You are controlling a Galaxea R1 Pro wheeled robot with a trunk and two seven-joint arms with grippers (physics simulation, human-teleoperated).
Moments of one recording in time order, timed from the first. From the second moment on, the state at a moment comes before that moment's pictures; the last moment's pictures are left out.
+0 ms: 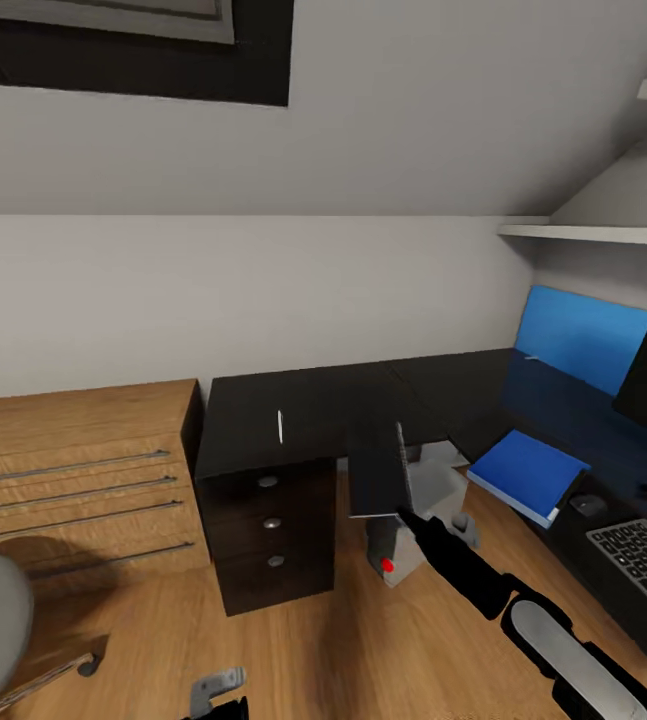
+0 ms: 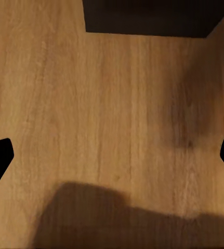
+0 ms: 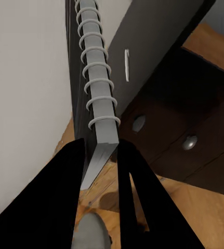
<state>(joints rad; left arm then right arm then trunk) -0.12 -0.05 -0.28 -0.82 0.44 0.15 0.39 -0.31 -0.42 0.56 -1.44 -1.59 0.09 0.03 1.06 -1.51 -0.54</state>
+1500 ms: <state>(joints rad) -0.12 -0.05 -0.33 -0.69 0.44 0.05 0.39 -0.31 -0.50 0.48 -1.45 -1.82 0.03 0.06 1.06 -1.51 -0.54</state>
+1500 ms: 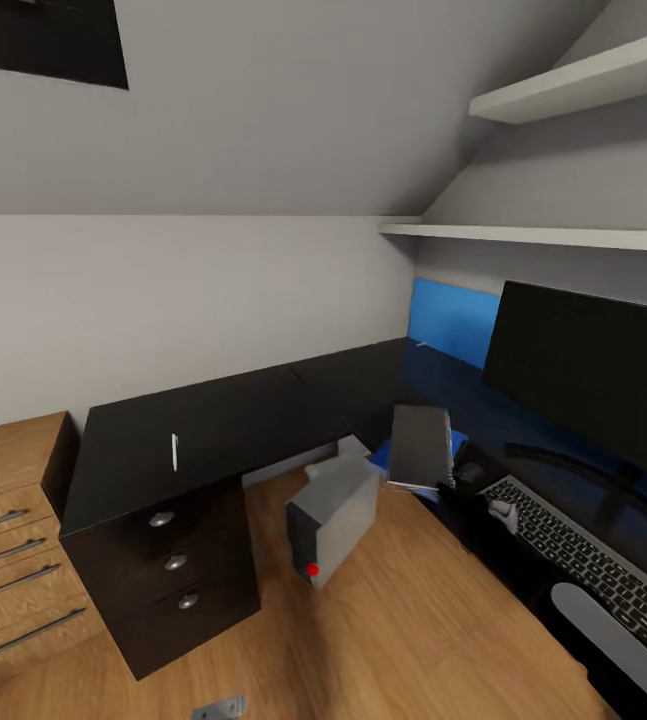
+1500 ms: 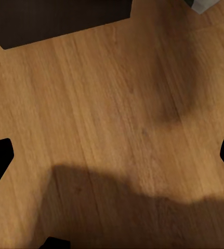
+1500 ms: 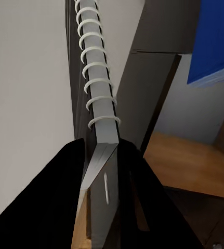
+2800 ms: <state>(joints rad) -0.12 -0.05 -0.33 -0.69 0.44 0.03 0.39 -0.31 -0.47 0.49 -1.45 -1.83 -0.21 -0.19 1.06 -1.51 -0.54</state>
